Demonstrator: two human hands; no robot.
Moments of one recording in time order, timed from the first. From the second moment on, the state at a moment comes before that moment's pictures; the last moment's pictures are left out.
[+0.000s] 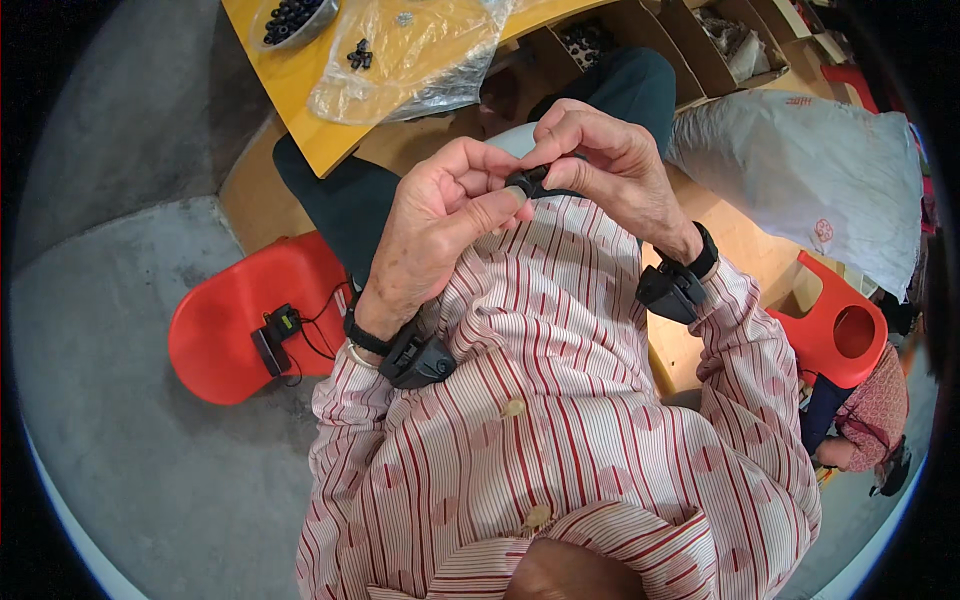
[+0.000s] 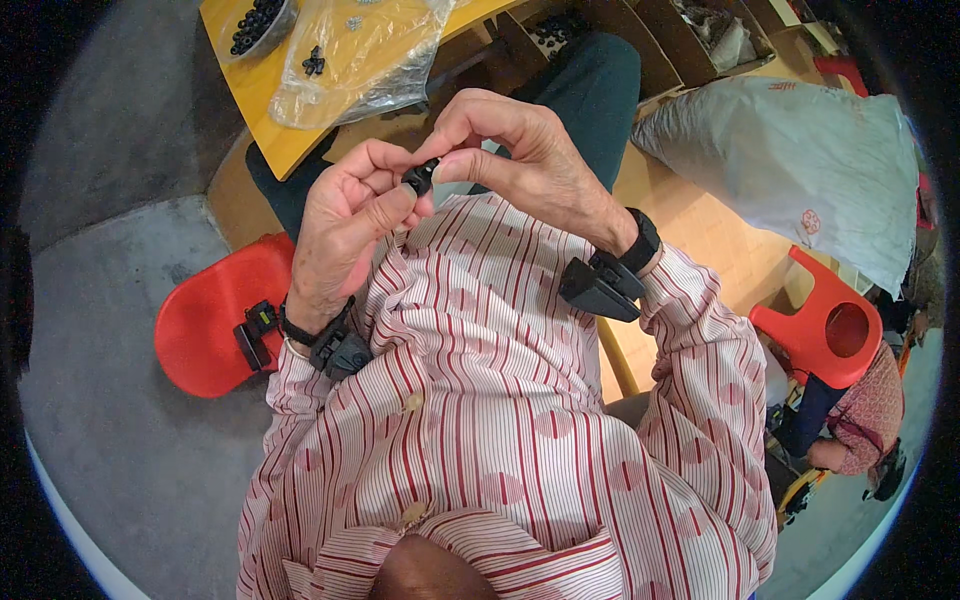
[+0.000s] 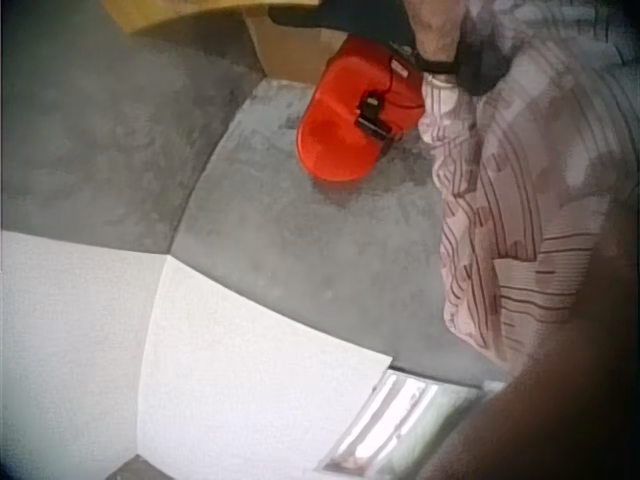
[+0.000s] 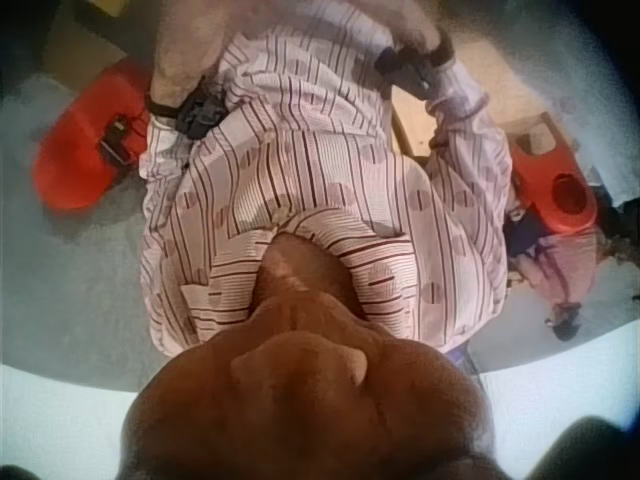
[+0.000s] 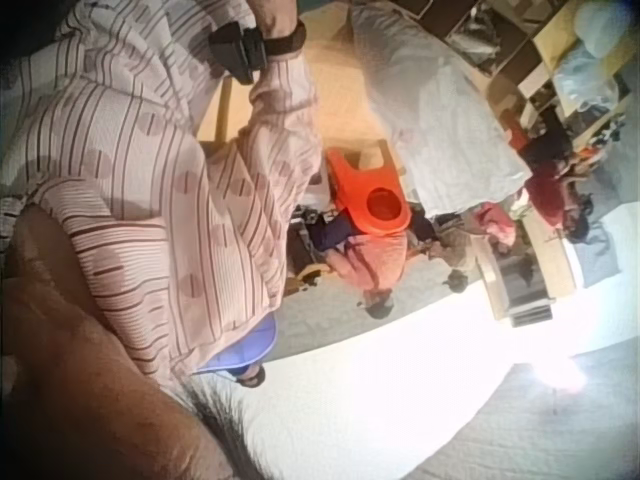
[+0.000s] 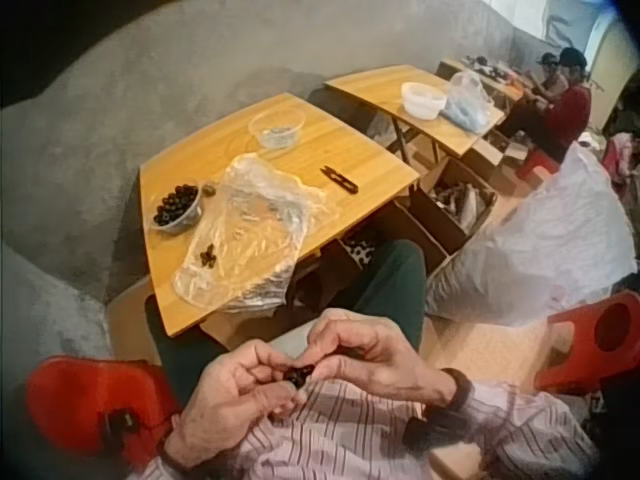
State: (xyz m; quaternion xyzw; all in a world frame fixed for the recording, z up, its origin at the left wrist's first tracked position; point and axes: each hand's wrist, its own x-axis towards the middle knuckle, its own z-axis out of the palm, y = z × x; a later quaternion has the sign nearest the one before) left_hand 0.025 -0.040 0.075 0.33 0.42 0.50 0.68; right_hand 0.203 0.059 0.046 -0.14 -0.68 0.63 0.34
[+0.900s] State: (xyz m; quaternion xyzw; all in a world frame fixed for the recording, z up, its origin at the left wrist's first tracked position) left_hand 0.030 -0.049 0.069 0.33 0.46 0.58 0.58; right_hand 0.197 0.047 0.049 -0.18 -0.72 0.58 0.34
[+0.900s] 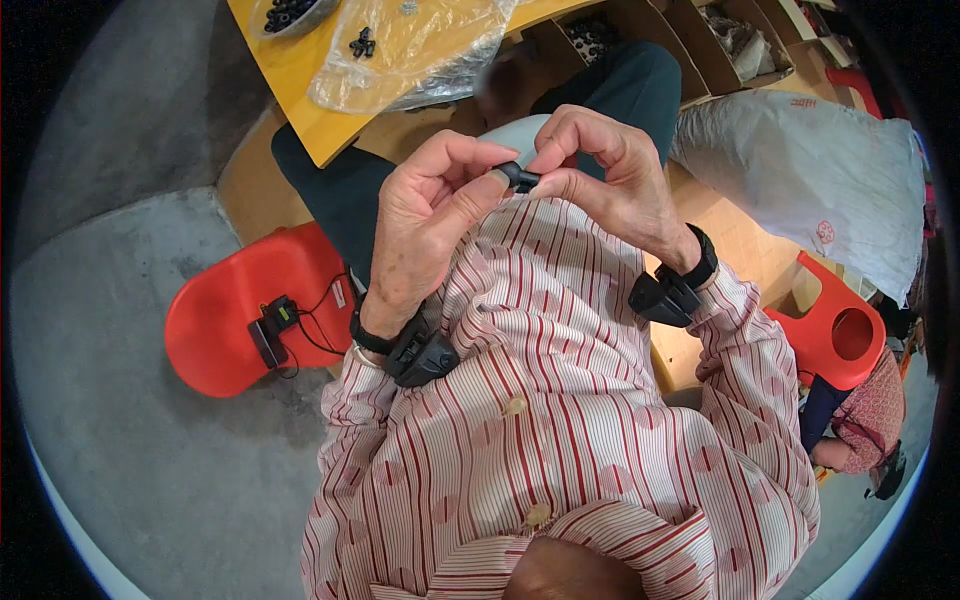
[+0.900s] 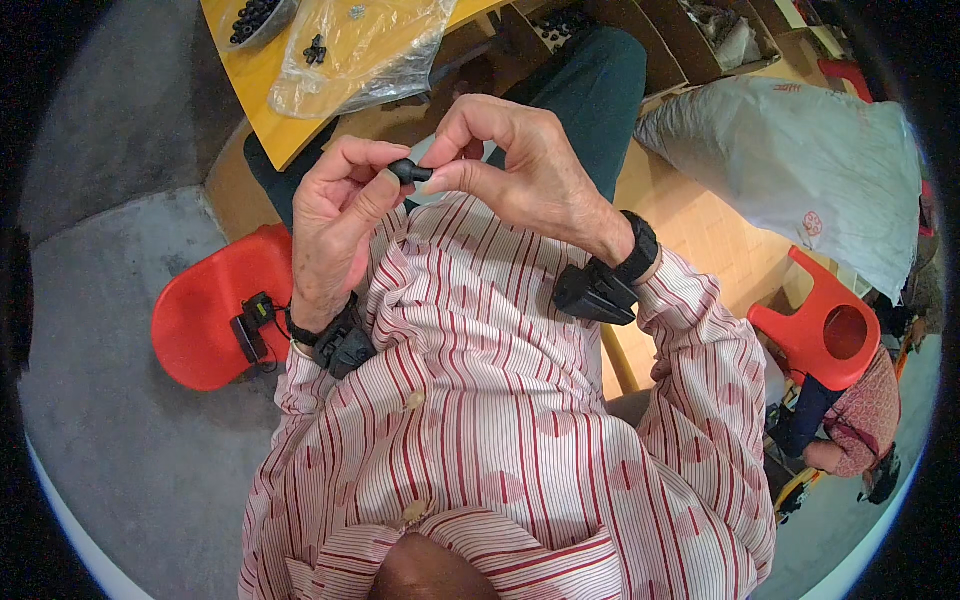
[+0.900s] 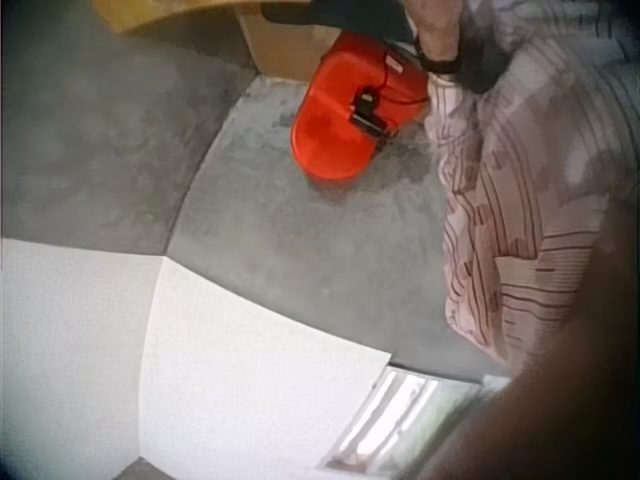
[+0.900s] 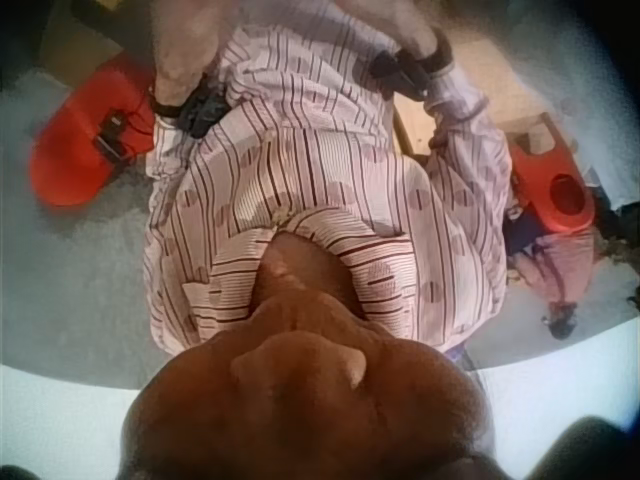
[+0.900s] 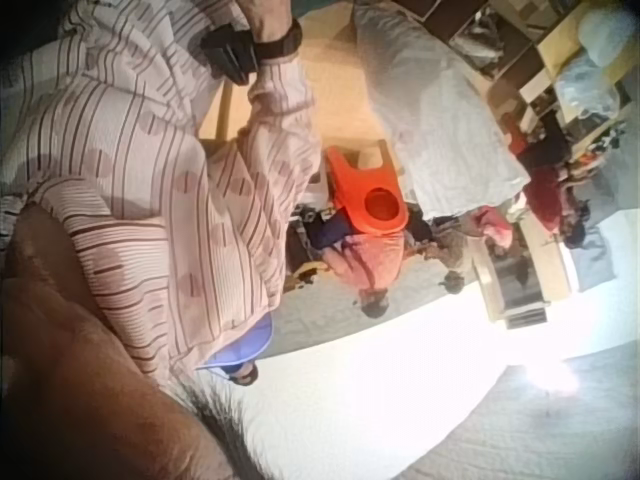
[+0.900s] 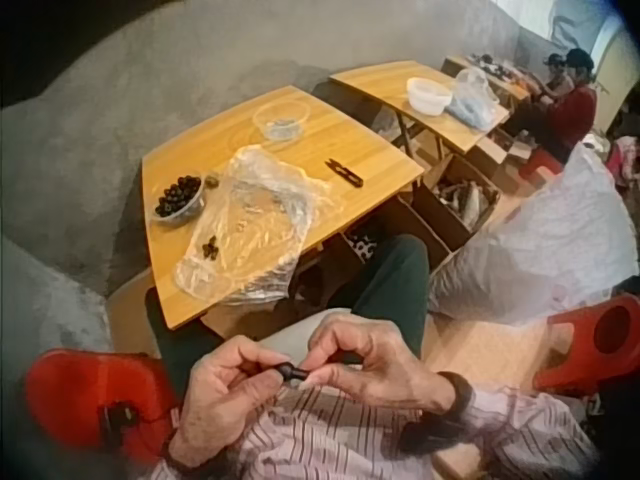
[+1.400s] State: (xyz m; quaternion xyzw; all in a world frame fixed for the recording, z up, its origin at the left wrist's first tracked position) left_hand 0.027 -0.051 0.067 0.33 0.47 0.57 0.58; right_hand 0.194 0.040 0.049 -0.21 -0.74 0.54 0.35
